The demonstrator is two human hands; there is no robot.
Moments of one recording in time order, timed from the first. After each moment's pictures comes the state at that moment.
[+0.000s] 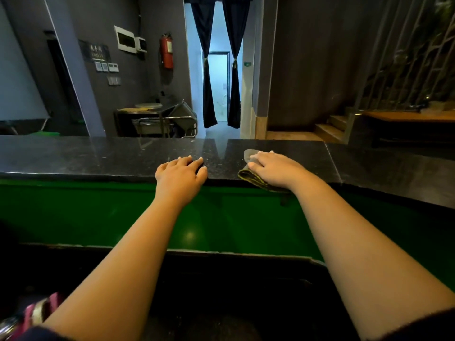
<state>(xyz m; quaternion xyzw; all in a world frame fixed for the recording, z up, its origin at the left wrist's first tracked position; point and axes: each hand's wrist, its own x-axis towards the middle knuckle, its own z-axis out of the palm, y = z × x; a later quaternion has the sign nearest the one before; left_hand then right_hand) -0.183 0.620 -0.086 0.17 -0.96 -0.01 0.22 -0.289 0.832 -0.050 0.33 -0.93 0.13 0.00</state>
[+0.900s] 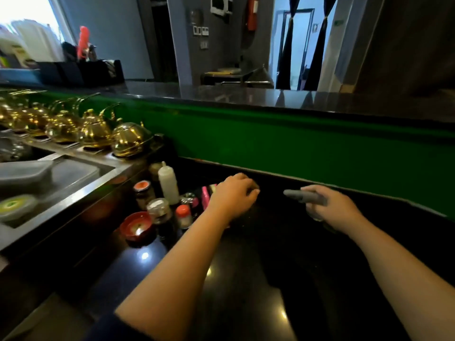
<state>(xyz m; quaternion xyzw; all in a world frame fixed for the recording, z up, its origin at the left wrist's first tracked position) 0.169 0.551 -0.178 0.13 -0.96 -0.17 0.15 0.040 0.773 -0.182 0.31 -0.87 0.36 -0.12</state>
